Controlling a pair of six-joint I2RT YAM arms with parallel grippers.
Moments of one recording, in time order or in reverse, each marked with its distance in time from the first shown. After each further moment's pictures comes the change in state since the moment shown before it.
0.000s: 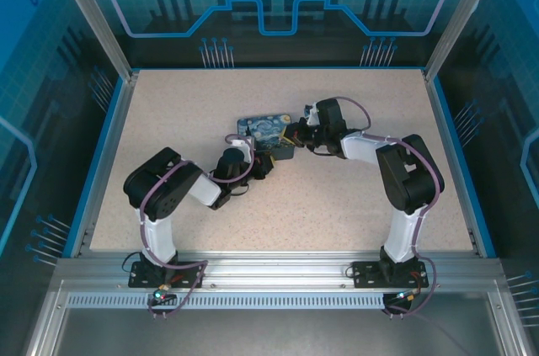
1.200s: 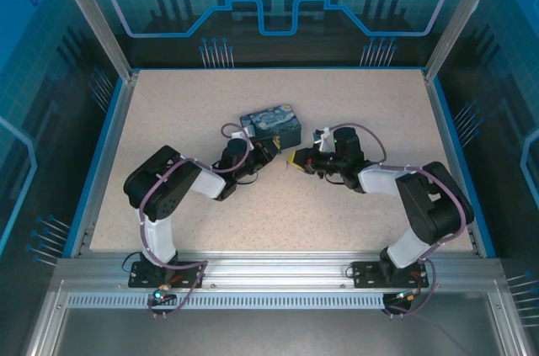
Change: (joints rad) left arm -0.006 0.000 0.114 -0.011 -0.042 -0.373; right arm 0.011 -0.270 -0.441 0.304 -0.137 0.117
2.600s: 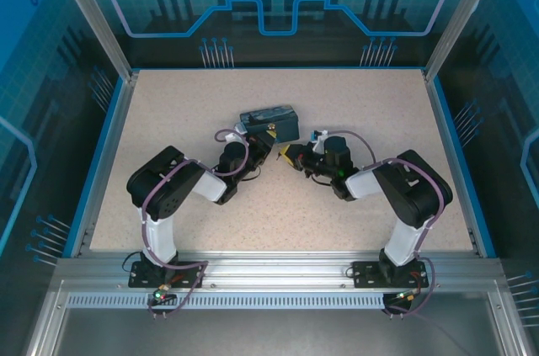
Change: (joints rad) left arm -0.023 0.018 -0.030 0.216 -0.163 -0.230; right arm 0.093 0.152 -0.042 0.419 0.249 0.308
